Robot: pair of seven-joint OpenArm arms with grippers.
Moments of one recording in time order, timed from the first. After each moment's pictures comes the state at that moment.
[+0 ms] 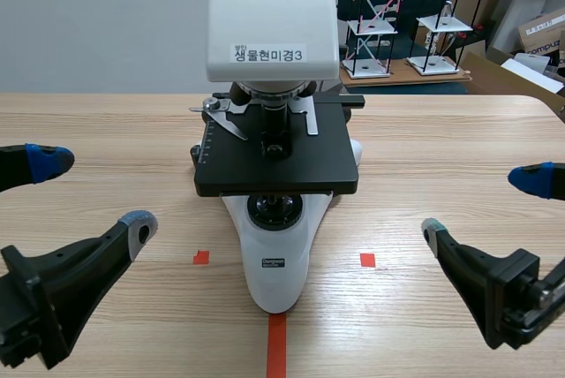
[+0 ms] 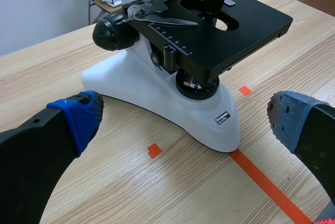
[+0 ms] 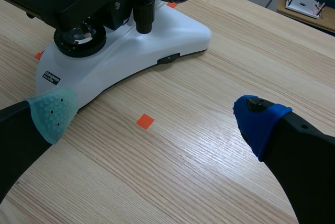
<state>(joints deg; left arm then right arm) 47.4 -32.9 -8.4 120.0 -21.6 -26.4 -9.6 -45.2 30.6 12.3 114.7 16.4 24.8 5.2</state>
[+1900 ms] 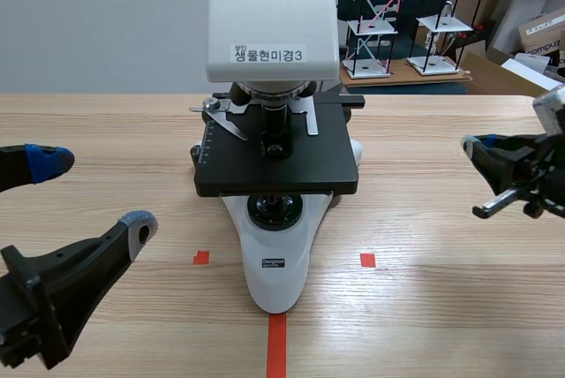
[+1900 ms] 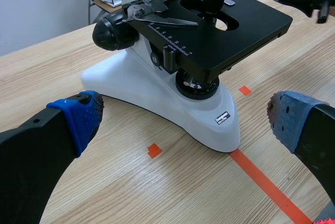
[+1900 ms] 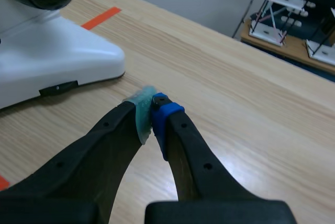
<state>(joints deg) 47.4 -32.9 -8.4 120.0 -21.6 -26.4 -9.6 3.2 29.9 -1.0 59.9 1.5 35.0 28.4</state>
